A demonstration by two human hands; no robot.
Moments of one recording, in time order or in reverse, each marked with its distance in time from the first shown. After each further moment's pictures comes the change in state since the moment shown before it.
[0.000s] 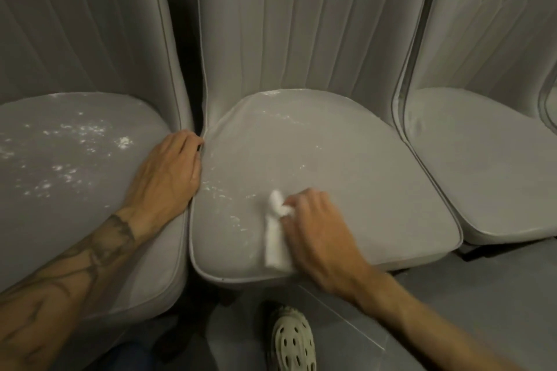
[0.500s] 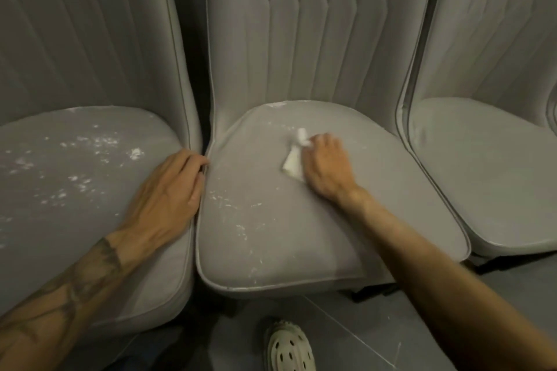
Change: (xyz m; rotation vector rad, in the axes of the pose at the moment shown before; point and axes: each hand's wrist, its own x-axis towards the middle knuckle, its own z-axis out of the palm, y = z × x) left_hand -0.021 0.007 -0.020 -0.085 -0.004 0.021; right_hand 0.110 0.088 0.016 -0.099 0.016 0.377
